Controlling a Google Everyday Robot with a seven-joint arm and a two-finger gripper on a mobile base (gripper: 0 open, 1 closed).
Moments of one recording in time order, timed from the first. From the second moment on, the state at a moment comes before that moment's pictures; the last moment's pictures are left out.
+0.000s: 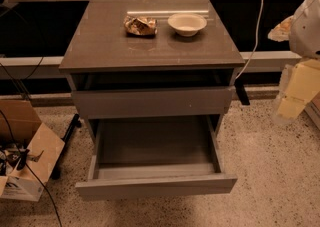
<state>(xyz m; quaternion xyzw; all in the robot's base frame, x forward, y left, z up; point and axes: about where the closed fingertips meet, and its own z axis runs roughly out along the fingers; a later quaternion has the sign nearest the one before) 0.438 -0.217 0.976 -0.60 0.78 -0.03 0.16</state>
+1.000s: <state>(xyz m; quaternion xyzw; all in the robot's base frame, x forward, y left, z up) 0.441 -0.209 0.943 -0.61 0.77 -0.02 0.17</state>
